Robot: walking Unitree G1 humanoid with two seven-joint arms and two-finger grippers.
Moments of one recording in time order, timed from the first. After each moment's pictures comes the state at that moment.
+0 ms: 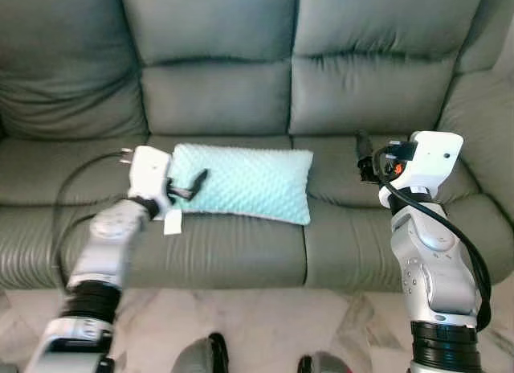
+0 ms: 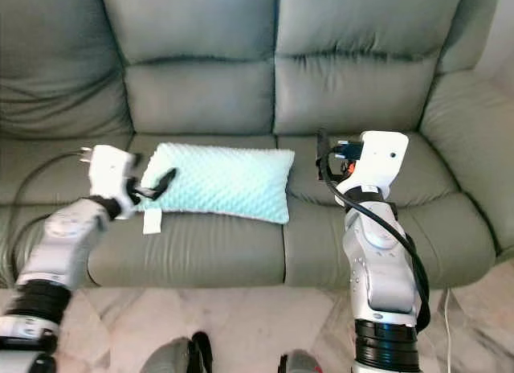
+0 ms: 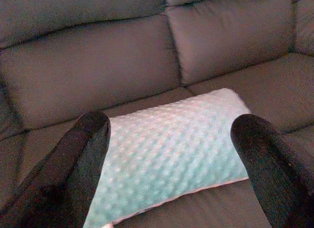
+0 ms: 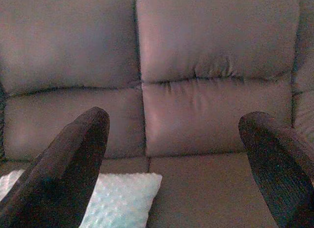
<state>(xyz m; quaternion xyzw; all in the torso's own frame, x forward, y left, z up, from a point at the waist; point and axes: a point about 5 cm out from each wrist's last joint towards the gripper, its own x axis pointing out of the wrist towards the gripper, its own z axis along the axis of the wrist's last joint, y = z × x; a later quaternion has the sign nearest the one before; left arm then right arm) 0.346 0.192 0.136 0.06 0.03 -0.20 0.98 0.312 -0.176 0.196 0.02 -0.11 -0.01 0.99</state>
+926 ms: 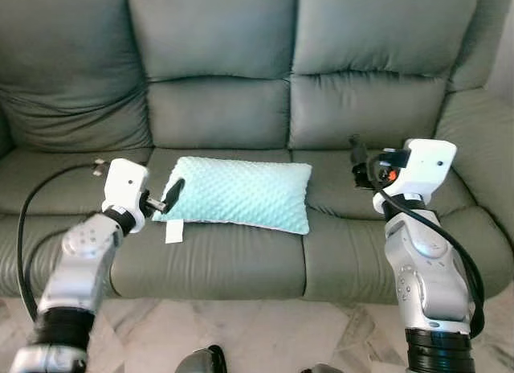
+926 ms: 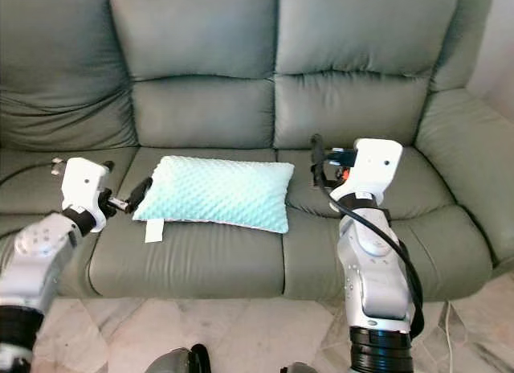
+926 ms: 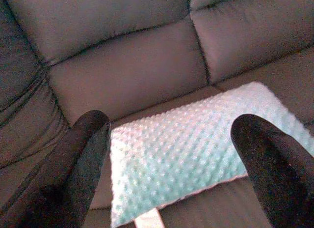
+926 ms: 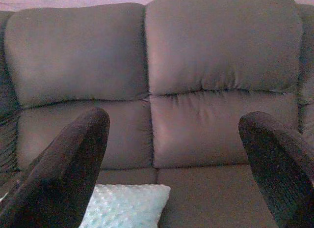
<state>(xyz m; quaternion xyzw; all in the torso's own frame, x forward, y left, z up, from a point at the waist) 0.328 0.220 0.134 0.12 0.03 -0.16 0.98 0.308 -0.169 0.188 0.03 -0.10 0.00 0.99</state>
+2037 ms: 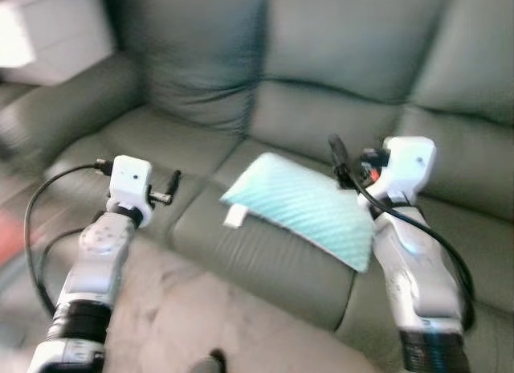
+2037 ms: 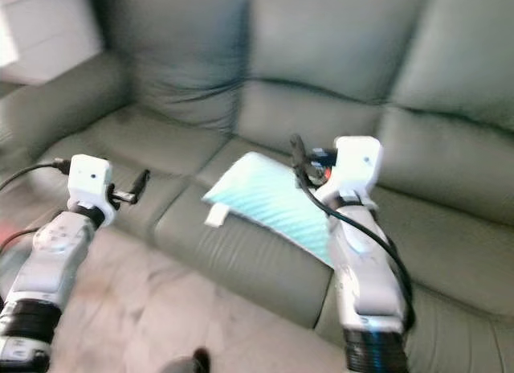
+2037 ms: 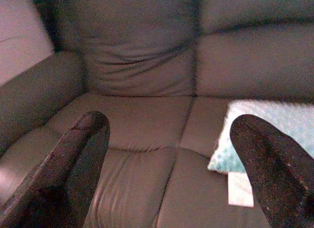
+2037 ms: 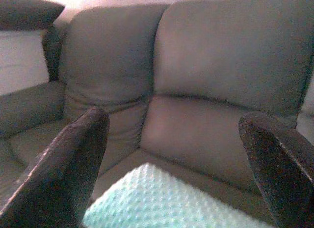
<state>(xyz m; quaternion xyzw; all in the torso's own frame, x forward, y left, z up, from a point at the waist) 0.330 0.204 0.123 0.08 0.01 -0.06 0.99 0.306 -0.157 0.175 0.04 -0.08 0.05 1.00</state>
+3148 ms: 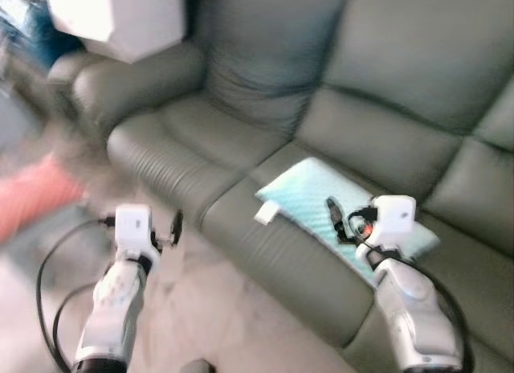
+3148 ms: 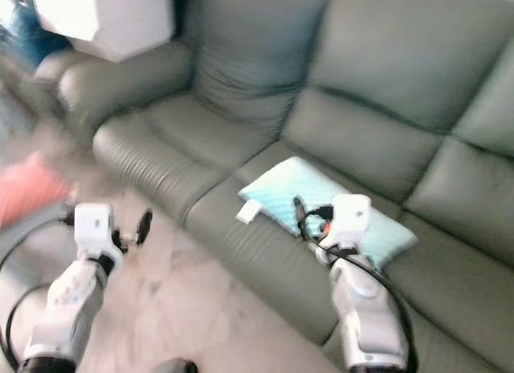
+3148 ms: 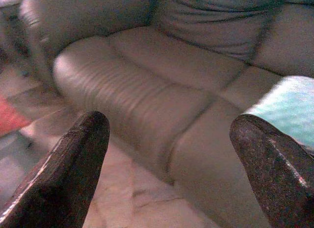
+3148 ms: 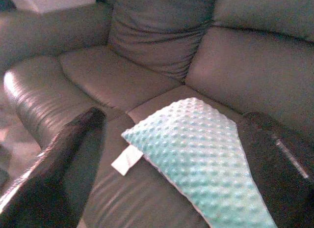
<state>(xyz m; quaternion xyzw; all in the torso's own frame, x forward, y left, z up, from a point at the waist) 0.289 0.200 0.076 0.01 0.07 -0.01 1.00 0.286 -0.165 0.106 0.04 0.03 0.06 1.00</state>
